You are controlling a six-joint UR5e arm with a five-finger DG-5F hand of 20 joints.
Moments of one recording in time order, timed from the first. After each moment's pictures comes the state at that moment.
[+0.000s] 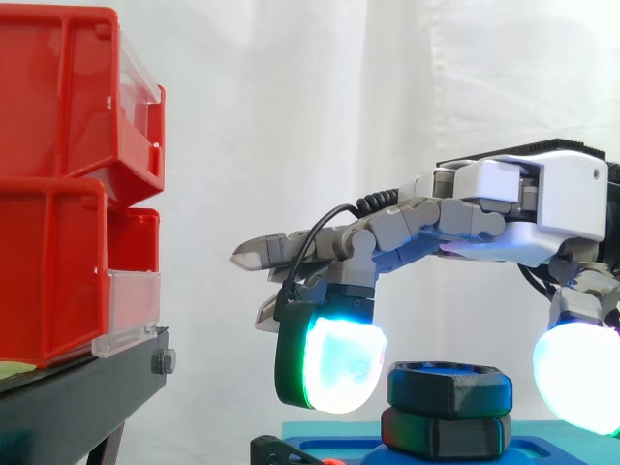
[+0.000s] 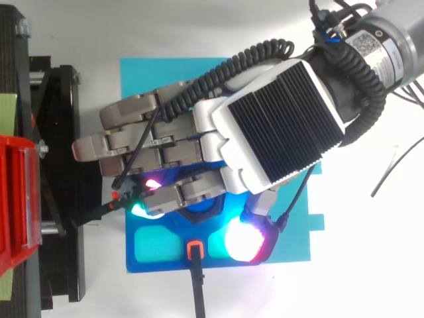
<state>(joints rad) -0.07 -2.37 -1.04 -2.76 -2.24 -1.56</state>
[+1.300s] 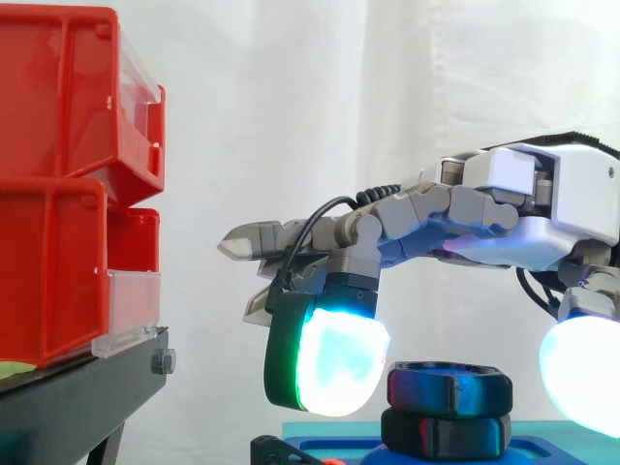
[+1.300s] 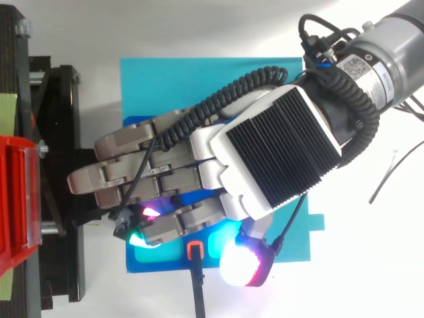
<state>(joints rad) -0.04 -2.37 -1.09 -2.64 -2.24 -1.49</state>
